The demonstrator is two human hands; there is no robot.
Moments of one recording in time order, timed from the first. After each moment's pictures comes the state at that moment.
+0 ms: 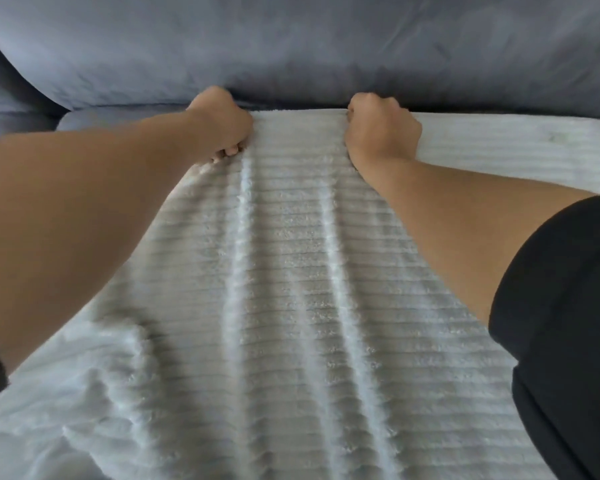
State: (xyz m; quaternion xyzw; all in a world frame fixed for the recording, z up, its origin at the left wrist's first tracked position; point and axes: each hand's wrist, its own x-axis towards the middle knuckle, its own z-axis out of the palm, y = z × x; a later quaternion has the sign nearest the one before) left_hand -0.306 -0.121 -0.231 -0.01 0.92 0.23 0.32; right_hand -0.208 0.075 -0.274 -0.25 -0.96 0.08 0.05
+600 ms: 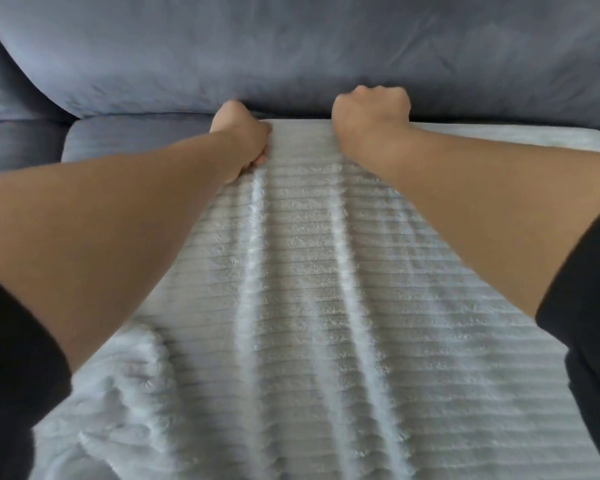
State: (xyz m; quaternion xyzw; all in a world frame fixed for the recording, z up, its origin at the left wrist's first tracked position) left_hand -0.307 -0.112 -0.252 -0.04 0.90 0.33 0.27; right_hand -0.237 0.051 -0.224 -0.12 -0.98 -0.10 -0.12
